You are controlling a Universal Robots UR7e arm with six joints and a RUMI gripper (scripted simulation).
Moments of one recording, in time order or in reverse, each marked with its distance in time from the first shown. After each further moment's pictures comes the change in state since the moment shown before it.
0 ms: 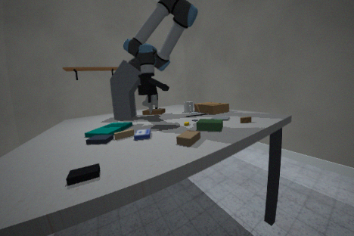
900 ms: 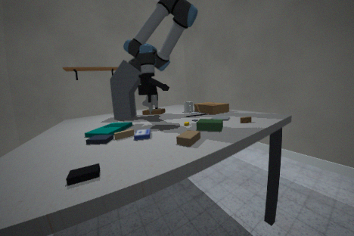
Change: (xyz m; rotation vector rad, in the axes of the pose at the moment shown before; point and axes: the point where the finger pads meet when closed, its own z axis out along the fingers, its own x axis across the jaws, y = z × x) arm 0.000 0.000 0.000 0.003 0.020 0.000
